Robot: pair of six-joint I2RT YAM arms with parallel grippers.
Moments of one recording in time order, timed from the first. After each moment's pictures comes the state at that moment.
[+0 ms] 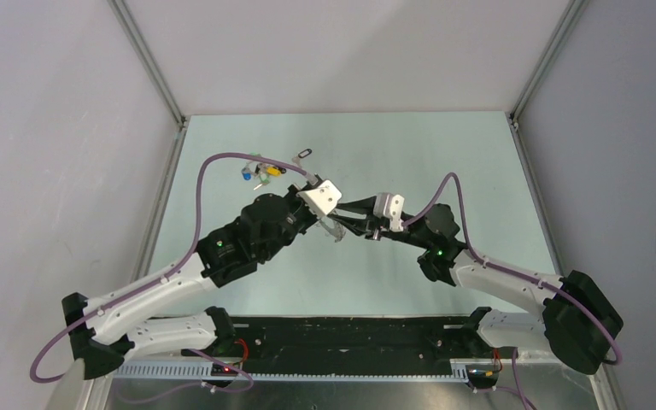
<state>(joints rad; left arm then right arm) -1.02 0.99 0.98 -0.23 -0.40 0.38 0.81 1.18 0.60 0.90 -0.54 -0.19</state>
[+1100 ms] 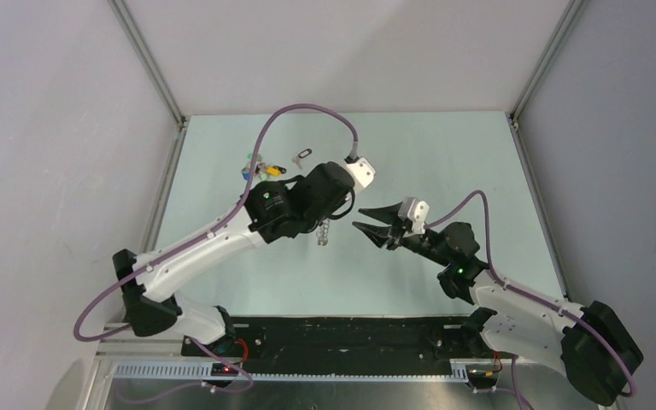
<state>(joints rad) -1.06 1.40 1.53 -0.88 -0.59 0.15 0.73 1.00 0.40 0.84 -0.42 -0.07</state>
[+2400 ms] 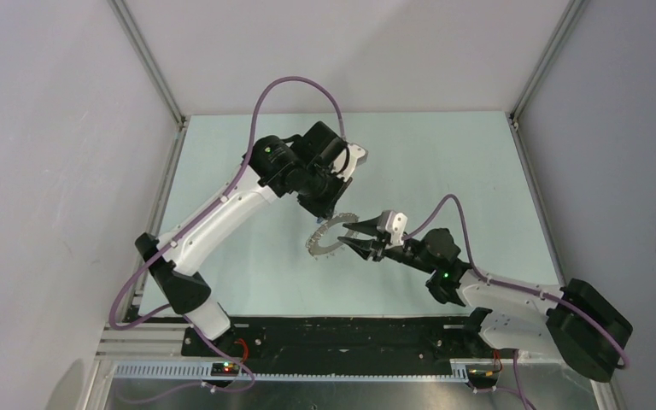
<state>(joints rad) -0.85 1.64 1.90 -1.33 0.04 -0.14 0.87 1.08 0.37 0.90 -0.36 -0.11</state>
